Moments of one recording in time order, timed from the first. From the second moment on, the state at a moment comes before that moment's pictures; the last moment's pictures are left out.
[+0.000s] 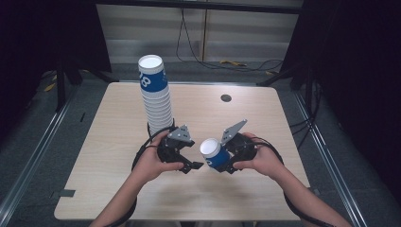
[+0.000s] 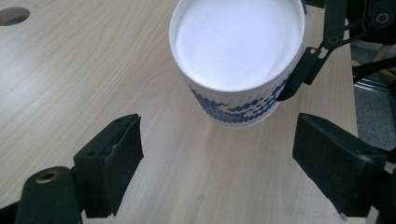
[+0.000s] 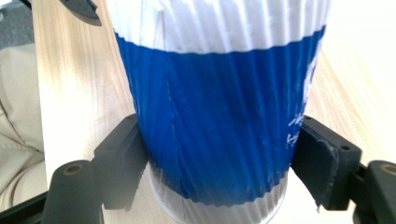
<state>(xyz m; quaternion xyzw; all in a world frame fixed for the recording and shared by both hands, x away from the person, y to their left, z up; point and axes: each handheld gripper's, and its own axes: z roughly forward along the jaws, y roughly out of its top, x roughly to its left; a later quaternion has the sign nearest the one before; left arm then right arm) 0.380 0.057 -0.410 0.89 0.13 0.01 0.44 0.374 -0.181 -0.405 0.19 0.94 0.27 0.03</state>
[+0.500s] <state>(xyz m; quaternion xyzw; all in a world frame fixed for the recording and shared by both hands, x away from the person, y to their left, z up) 0.381 0.044 -0.404 0.89 0.11 0.01 0.43 0.375 -0.174 -0.398 0.17 0.96 0.24 0.02</state>
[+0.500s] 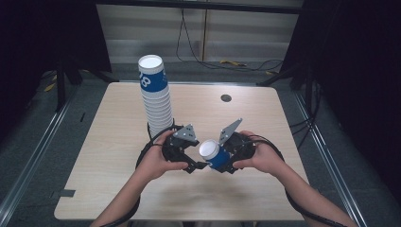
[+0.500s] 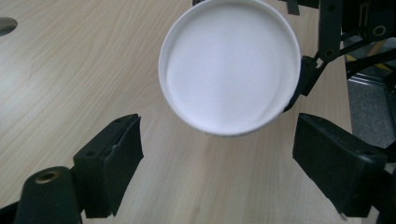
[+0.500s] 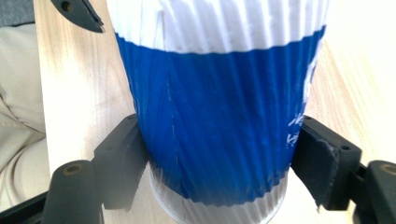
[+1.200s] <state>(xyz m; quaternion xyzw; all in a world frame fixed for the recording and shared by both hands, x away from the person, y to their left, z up) 0.376 0.037 -0.414 0.89 0.10 0.00 0.44 0.371 -0.156 -0.398 0.13 0.98 0.18 0.01</state>
